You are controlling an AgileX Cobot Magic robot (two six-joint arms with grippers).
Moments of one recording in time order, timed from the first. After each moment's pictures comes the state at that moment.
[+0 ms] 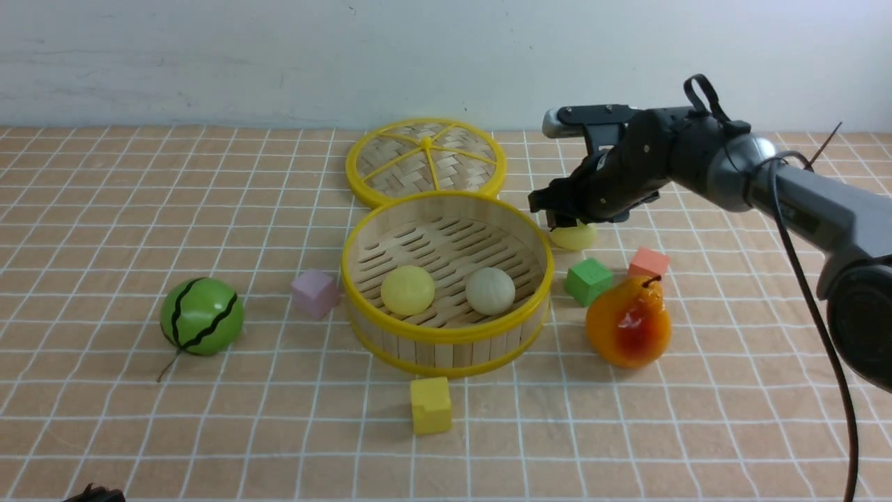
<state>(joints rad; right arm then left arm) 0.24 2.44 -2.10 0.13 0.60 -0.01 -0.47 0.18 -0.19 -0.11 0.32 -0.29</state>
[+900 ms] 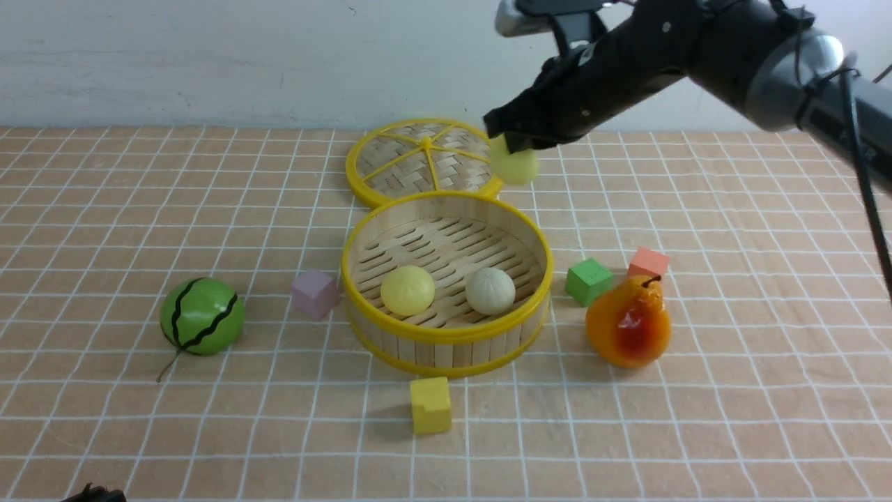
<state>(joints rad) 0.38 2.19 -2.11 0.30 0.78 -0.23 -0.47 0.18 -0.19 -0.11 0.32 -0.29</state>
